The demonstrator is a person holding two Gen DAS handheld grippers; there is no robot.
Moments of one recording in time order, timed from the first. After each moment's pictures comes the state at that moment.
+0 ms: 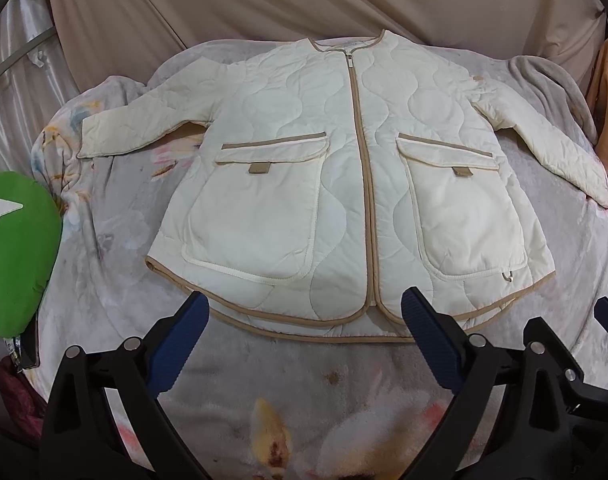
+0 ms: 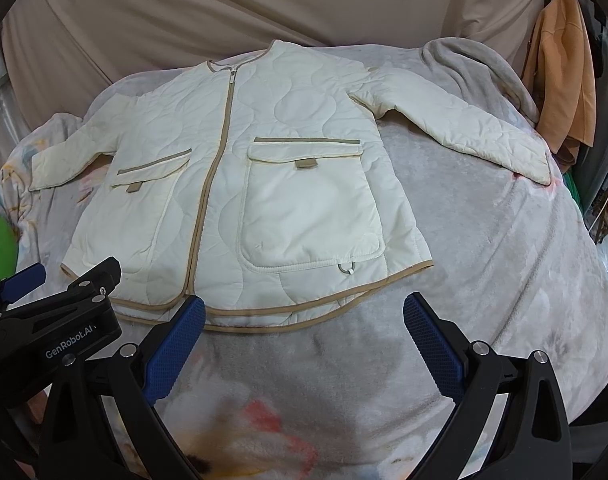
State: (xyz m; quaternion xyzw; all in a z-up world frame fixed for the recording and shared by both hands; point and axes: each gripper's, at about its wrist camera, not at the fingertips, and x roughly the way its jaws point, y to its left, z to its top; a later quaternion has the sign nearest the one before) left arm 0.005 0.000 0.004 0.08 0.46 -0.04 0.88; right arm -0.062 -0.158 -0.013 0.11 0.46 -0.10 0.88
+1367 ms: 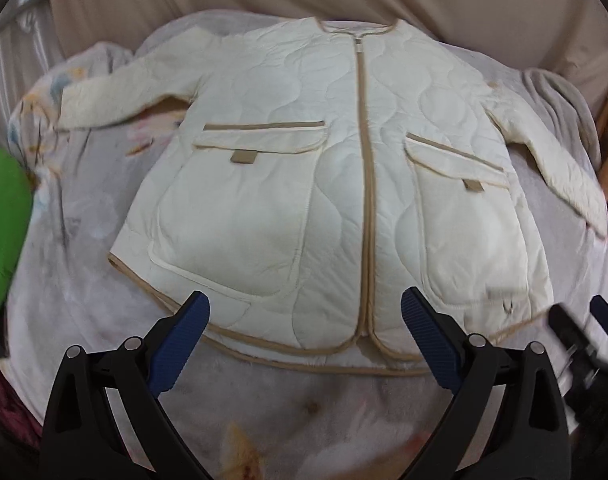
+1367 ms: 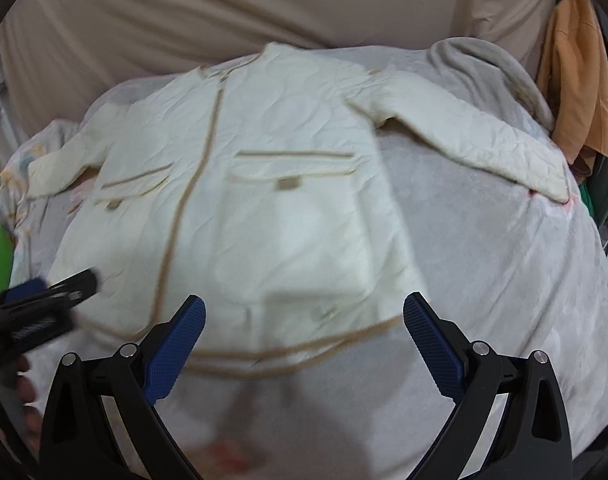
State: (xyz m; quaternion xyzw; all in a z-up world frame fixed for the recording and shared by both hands) left arm 0.052 0.012 -0.024 0.01 0.49 -0.05 0.87; right arm -0.024 -0.213 -0.034 0.12 0.44 -0.09 0.88
